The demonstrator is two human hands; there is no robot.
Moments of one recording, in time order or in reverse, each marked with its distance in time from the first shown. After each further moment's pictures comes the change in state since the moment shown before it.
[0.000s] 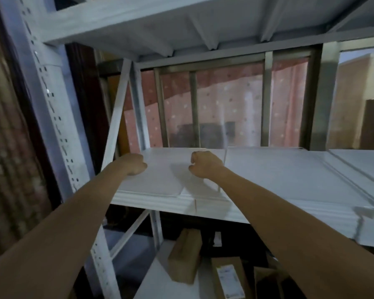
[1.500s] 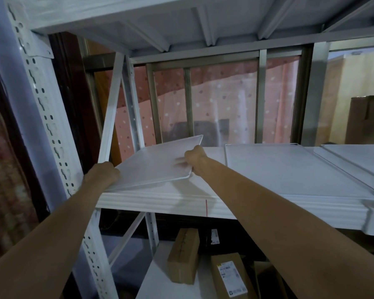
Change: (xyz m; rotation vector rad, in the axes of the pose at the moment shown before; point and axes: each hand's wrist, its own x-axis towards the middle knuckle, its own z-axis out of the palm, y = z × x) left_hand 0.025 -0.082 0.037 -0.246 0.195 -0.252; right_hand 0.035 -0.049 0.017 1.049 0.081 0.435
